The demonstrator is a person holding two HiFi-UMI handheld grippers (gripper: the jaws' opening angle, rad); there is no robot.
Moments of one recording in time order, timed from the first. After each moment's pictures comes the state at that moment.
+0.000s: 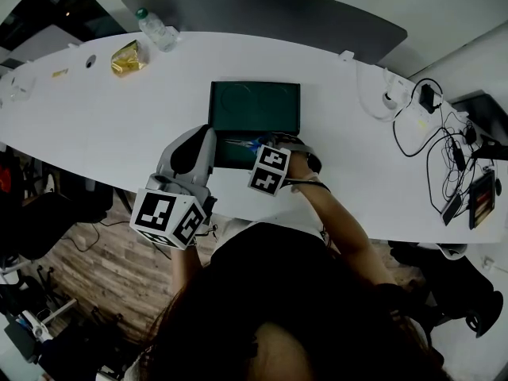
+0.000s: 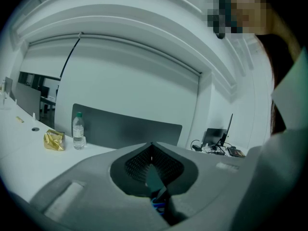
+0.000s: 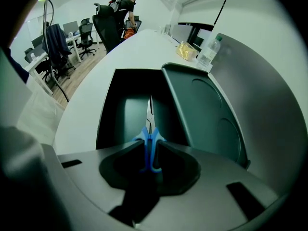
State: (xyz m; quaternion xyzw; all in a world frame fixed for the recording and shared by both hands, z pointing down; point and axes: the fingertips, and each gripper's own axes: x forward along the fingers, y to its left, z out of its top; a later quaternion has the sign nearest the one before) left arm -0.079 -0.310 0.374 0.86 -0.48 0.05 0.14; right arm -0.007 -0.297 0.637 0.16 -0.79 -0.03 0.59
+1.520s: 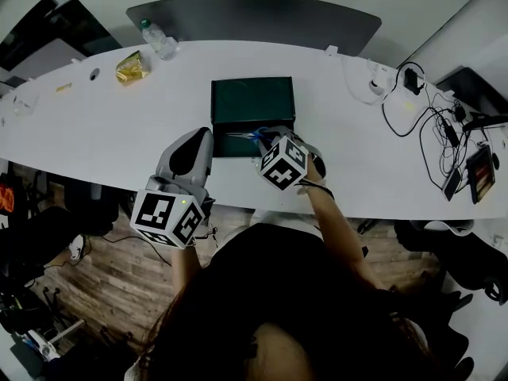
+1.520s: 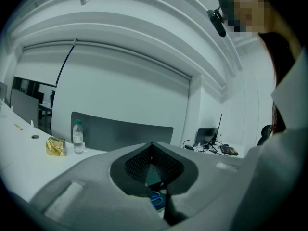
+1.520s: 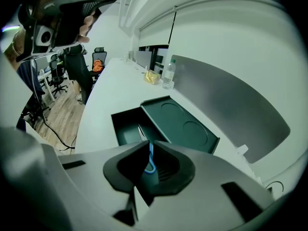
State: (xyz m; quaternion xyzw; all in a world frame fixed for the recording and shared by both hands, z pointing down) left arm -0.090 -0.250 0.346 0.88 -0.46 0.04 0.11; right arm -0.002 -0.276 0.551 0.34 -0.83 0.06 0.44
